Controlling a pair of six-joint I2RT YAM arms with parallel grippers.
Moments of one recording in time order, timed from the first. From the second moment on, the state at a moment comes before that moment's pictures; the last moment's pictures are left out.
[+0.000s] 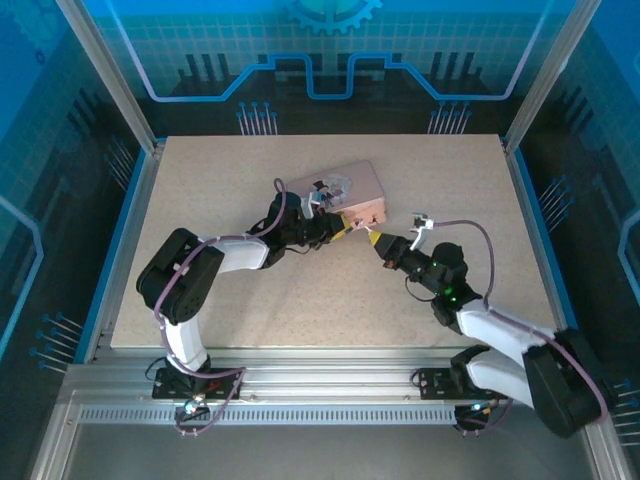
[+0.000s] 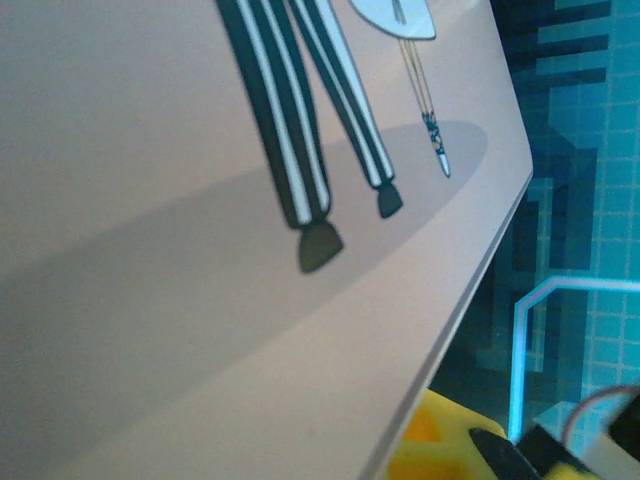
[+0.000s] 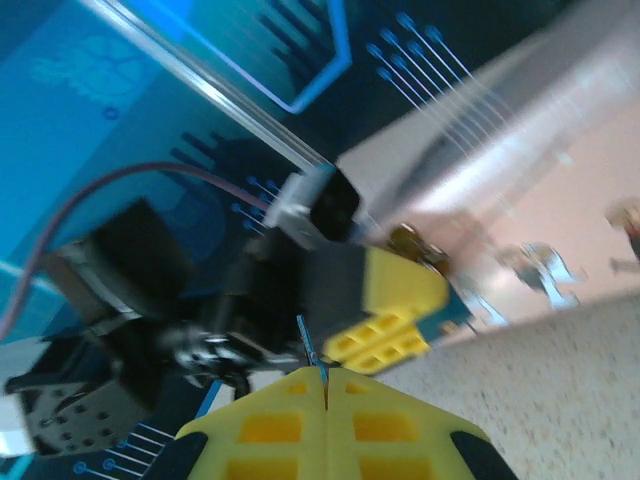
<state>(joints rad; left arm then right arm) -0.51 1.83 0.93 0.52 0.58 -1.19 0.42 1.03 0.30 0.69 -0.33 0.79</state>
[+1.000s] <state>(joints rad) -0.51 1.83 0.93 0.46 0.59 -1.14 0.49 0.94 0.38 0.31 -0.16 0.41</state>
